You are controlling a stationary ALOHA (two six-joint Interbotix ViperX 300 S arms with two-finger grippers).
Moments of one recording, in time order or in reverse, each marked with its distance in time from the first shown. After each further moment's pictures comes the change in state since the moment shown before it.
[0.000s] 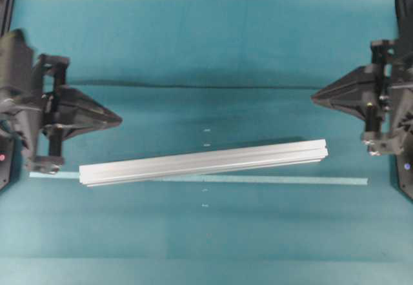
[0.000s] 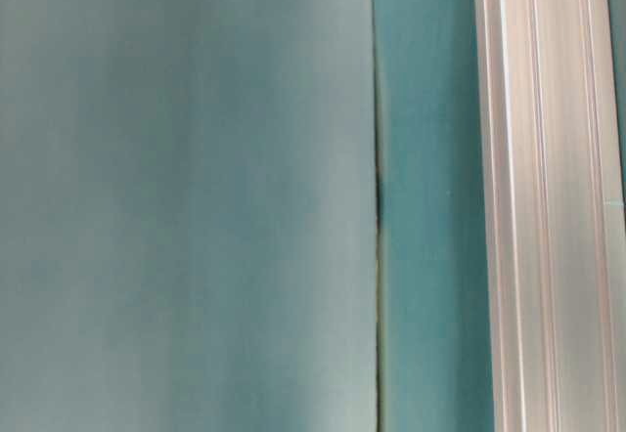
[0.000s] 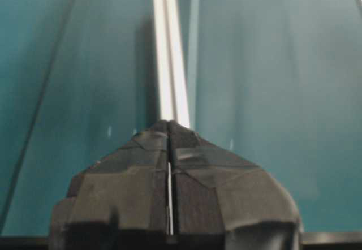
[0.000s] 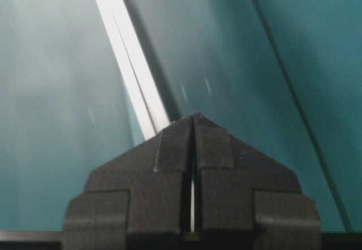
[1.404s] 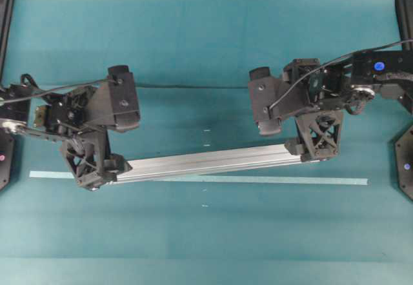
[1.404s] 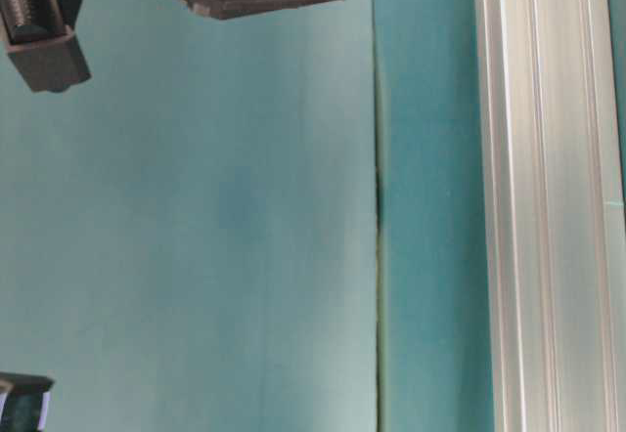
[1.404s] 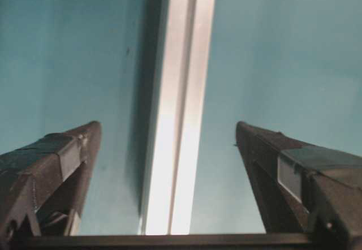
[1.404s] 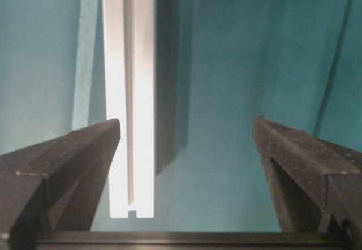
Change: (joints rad) left arm -0.031 0.348 -0.160 0.003 0.403 -0.186; right arm 0.000 0.552 -0.262 -0.009 0.367 -0.434
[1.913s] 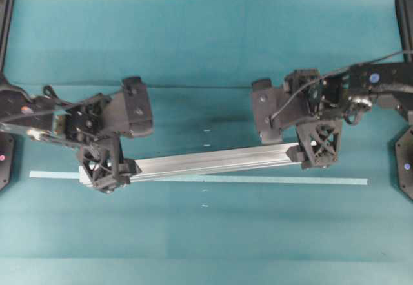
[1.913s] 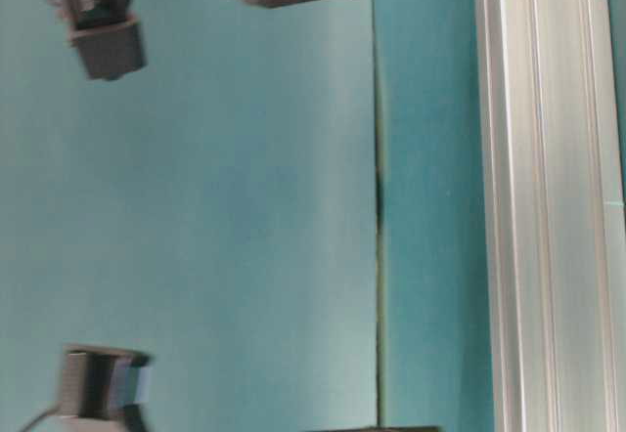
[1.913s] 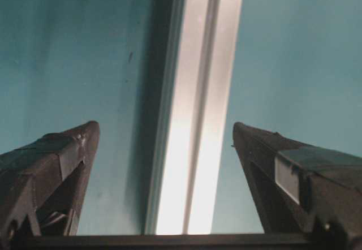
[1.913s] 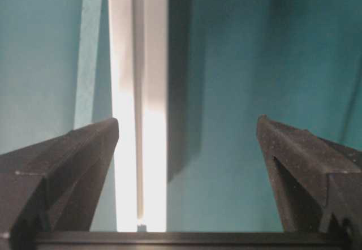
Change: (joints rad) left arm 0.003 0.138 0.064 0.002 -0.164 -0.003; right arm 0.021 0.028 0.103 0.014 -0.120 0.014
